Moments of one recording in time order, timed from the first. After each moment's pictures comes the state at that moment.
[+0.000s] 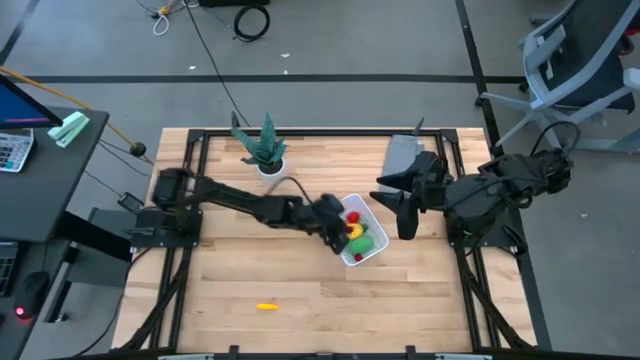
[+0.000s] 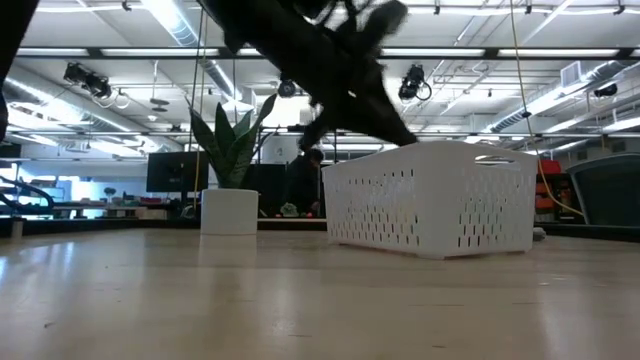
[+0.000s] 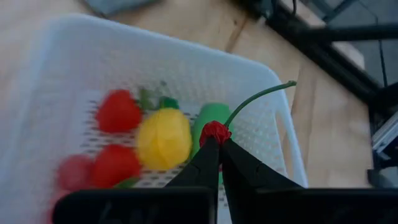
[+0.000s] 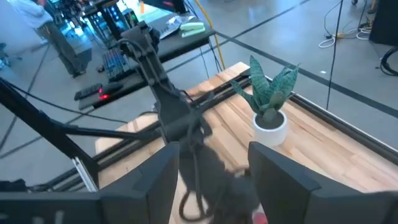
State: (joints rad) left arm -0.09 1.88 1.26 0.02 -0.13 -0.67; right arm 0.45 1.38 1.84 -0.96 0.71 0.70
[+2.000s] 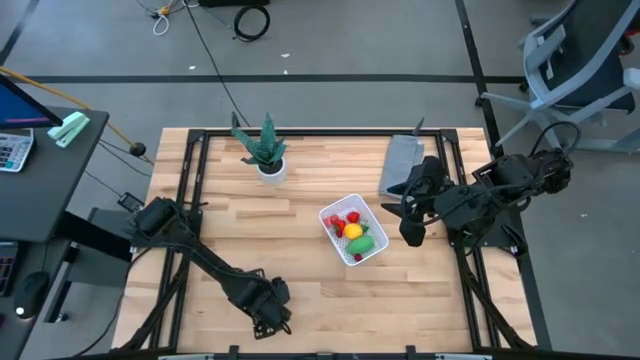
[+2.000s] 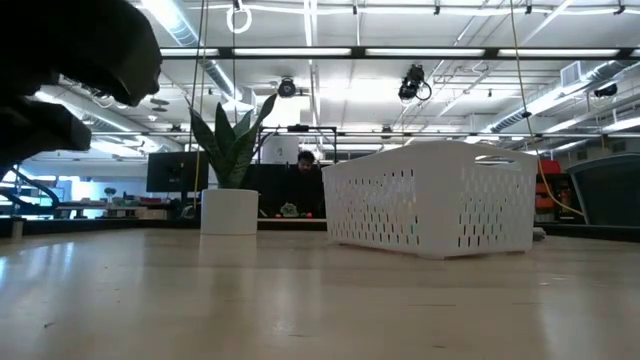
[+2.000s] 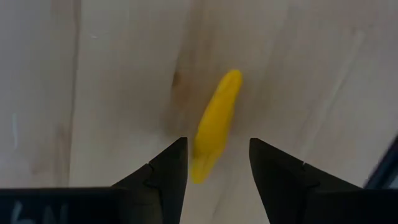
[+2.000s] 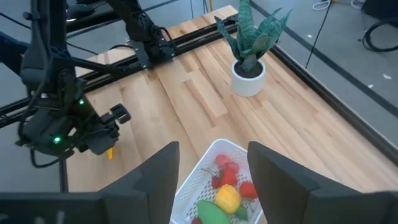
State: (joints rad) left arm -0.67 1.93 1.28 -0.74 0.06 -0.93; right arm 0.45 1.38 1.84 -1.24 0.61 0.71
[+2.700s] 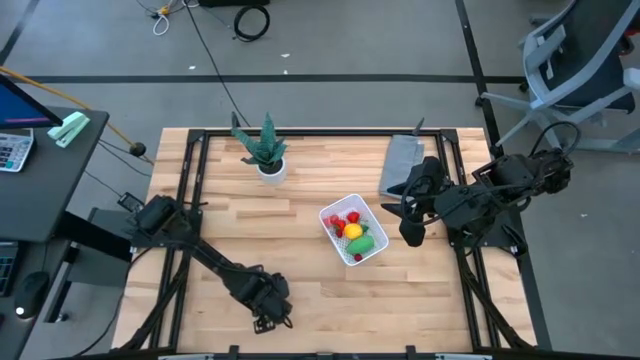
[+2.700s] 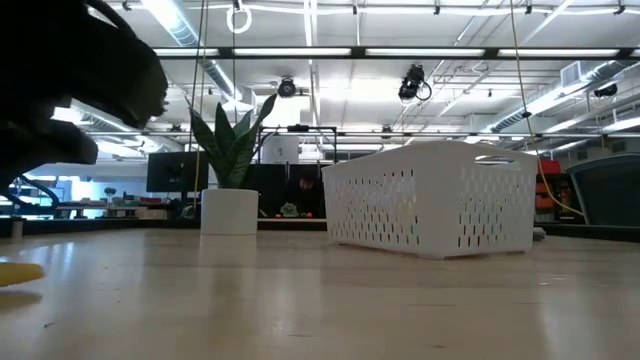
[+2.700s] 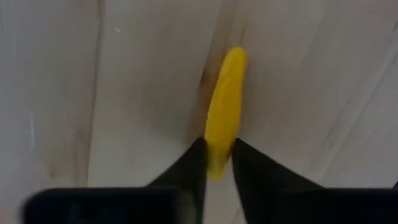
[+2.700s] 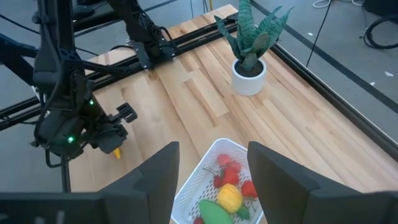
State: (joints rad) left arm -0.64 1.93 1.22 -0.70 0.07 -0.90; right arm 0.45 1.38 1.84 -1.24 0.60 0.73
